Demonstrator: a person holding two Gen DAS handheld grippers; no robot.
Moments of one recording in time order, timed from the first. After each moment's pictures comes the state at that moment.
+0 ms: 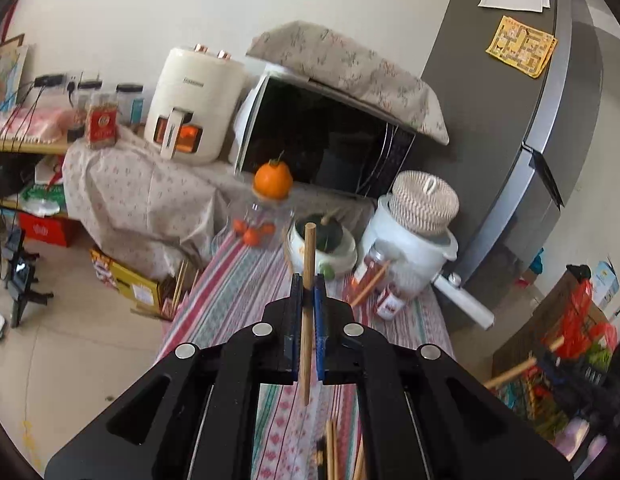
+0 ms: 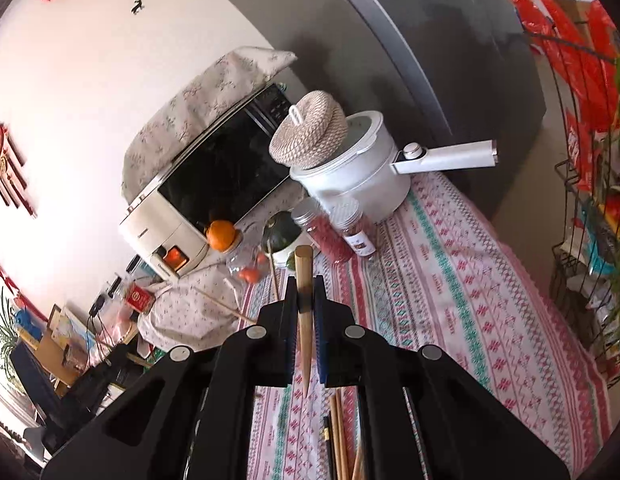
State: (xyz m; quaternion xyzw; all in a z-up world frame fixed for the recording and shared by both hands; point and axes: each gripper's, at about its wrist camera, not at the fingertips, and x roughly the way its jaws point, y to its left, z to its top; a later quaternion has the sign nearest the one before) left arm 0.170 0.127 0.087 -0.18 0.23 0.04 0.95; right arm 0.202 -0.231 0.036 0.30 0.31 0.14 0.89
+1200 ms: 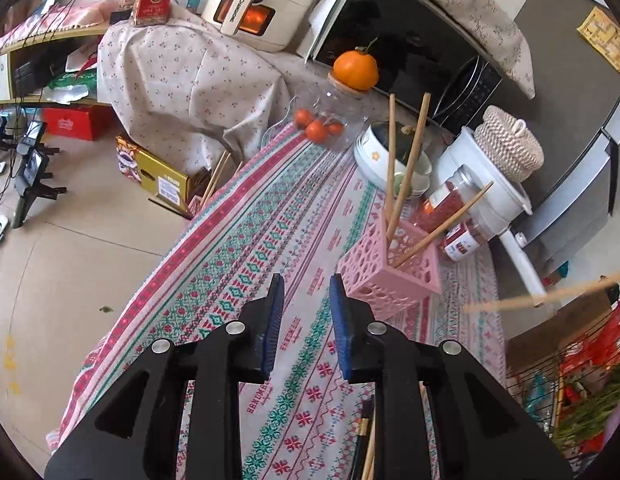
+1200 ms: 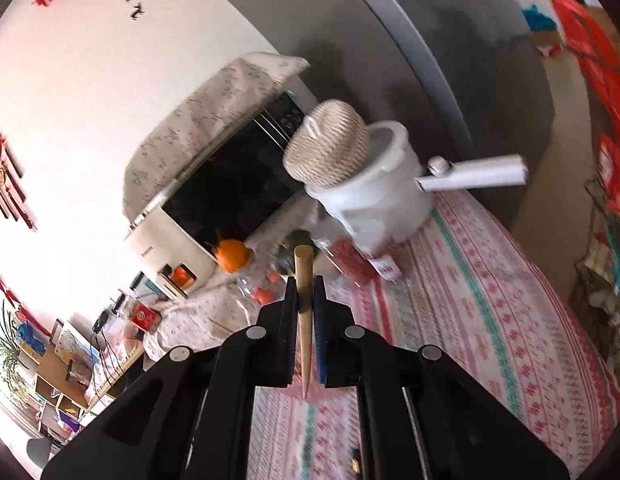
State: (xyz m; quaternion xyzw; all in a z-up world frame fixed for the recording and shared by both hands) left arm 0.188 0.161 -0.036 -0.26 0.36 0.10 0.89; right arm 0.253 -0.189 0.064 0.30 0.28 0.14 0.90
